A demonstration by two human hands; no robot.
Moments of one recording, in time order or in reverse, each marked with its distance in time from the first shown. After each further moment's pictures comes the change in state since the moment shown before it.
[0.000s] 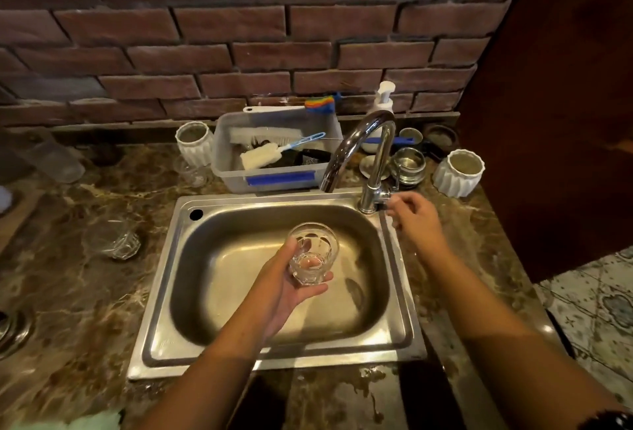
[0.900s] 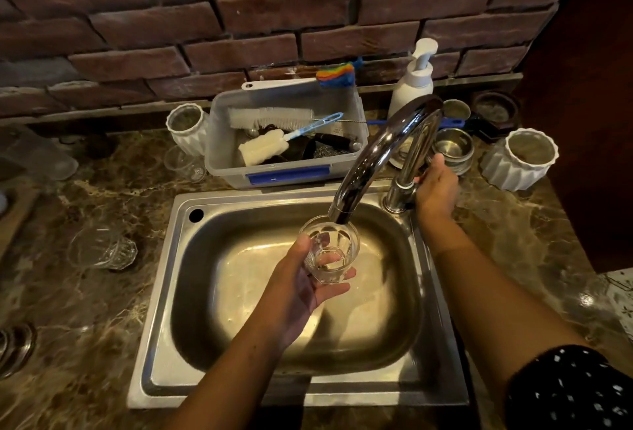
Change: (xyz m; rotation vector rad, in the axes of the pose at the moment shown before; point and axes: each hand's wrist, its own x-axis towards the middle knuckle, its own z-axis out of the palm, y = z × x) left_hand 0.058 0.014 0.008 0.108 0.038 -0.044; right_hand 0.132 0.039 0.059 -0.056 0.421 0.112
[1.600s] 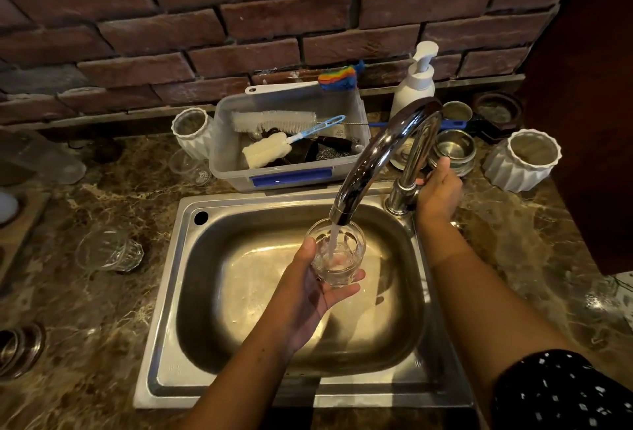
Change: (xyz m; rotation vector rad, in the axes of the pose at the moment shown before) left_hand -0.001 -0.007 0.004 -0.121 -0.014 -0.026; right_hand -0.006 -0.003 0.003 0.094 0.069 0.040
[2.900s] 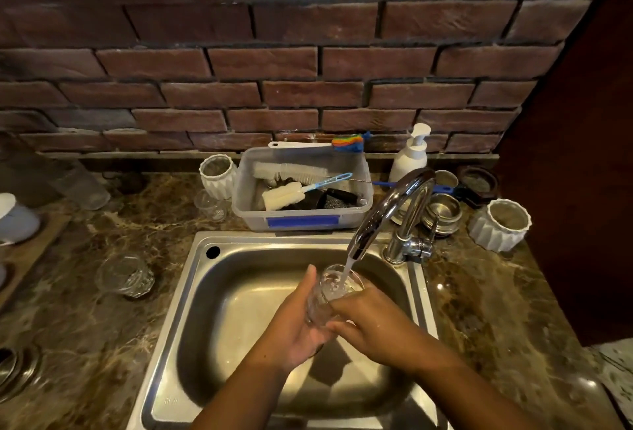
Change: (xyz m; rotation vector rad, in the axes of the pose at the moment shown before) left_hand -0.008 0.018 -0.006 -0.129 0.058 -0.094; right_hand -0.168 -0.052 -0.071 -0.552 -1.107 -1.055
